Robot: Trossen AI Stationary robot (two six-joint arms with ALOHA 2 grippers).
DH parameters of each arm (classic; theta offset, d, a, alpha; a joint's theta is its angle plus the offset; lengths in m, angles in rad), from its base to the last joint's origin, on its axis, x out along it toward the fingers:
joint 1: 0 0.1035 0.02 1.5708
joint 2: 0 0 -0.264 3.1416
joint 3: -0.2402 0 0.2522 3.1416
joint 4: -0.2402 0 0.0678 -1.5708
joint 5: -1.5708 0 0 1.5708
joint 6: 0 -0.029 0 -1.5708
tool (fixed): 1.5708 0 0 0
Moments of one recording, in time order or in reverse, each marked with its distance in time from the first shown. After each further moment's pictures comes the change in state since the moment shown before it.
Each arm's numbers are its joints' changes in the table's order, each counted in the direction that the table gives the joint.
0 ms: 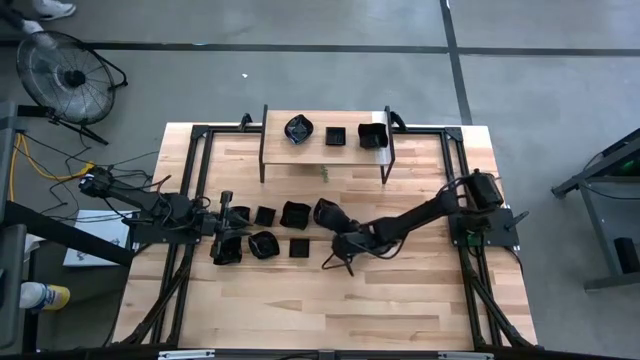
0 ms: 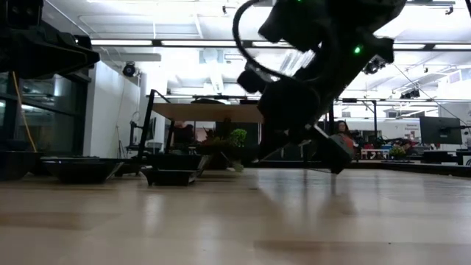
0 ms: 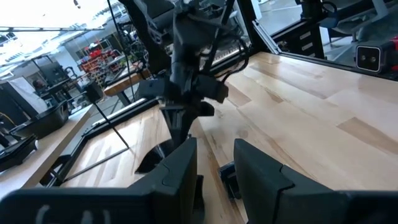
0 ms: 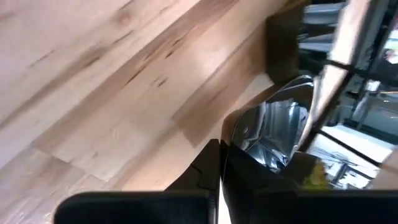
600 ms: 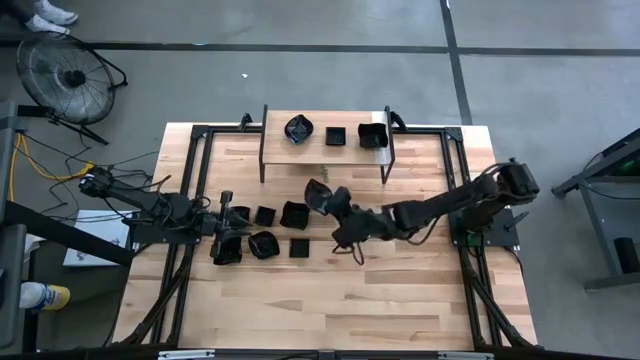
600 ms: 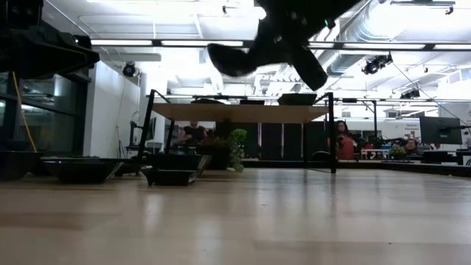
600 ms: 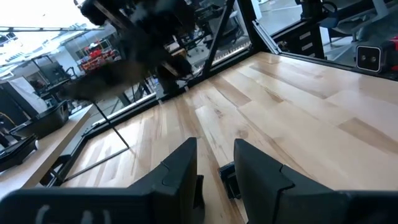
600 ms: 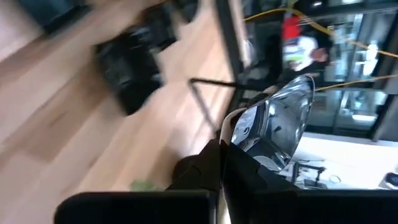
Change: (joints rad) left arm 0.000 0.000 0.000 0.000 0.000 0.000; right arm -0.029 0.291 0.000 0.169 0.023 0.124
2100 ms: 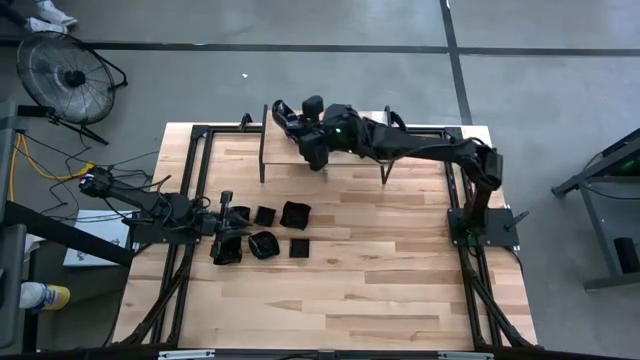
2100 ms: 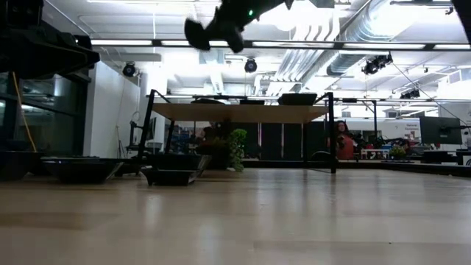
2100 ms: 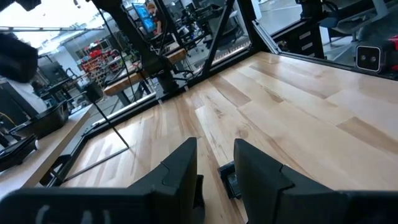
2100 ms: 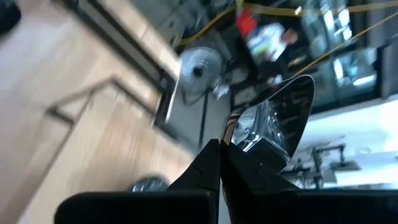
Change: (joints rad) left arm 0.000 0.000 0.000 0.000 0.000 0.000; right arm -0.483 -0.242 -0.649 -0.169 0.483 -0.053
